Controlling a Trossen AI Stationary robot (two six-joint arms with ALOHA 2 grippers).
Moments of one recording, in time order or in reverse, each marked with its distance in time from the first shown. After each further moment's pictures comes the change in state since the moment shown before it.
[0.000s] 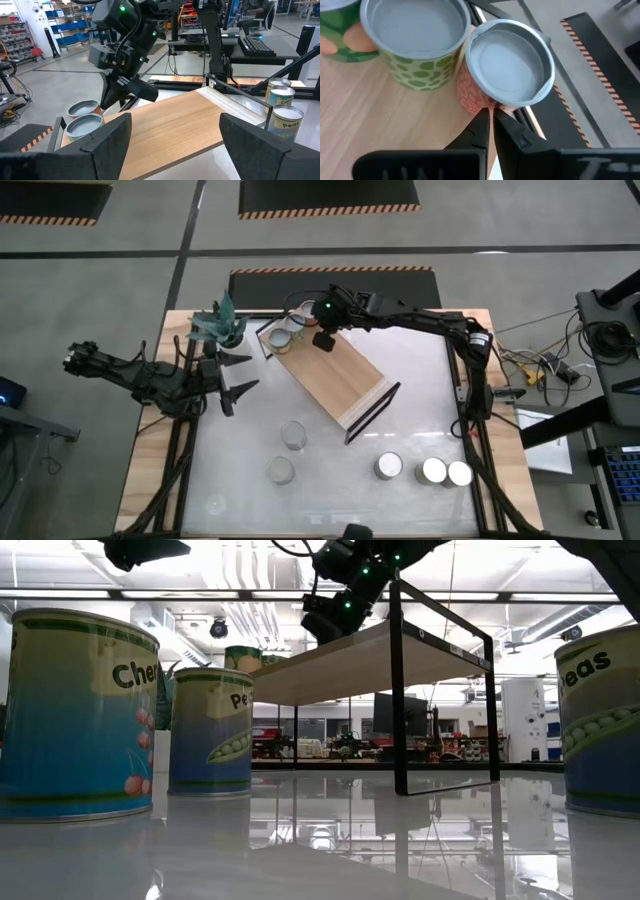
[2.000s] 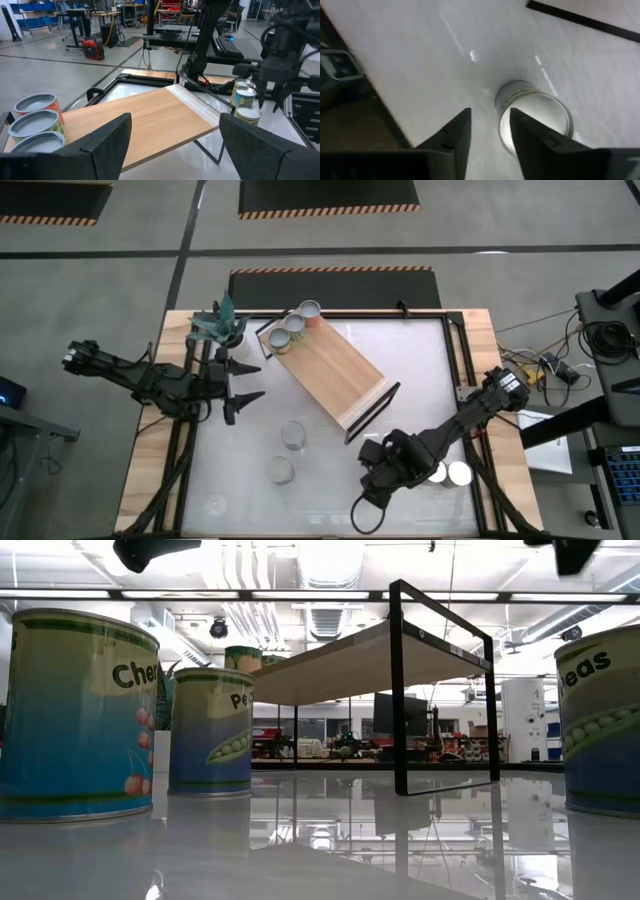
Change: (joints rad) left arm -0.004 0.077 0.030 0.016 0.132 -0.113; right arm 0.964 -0.122 -0.152 -0.549 -0.108 1.235
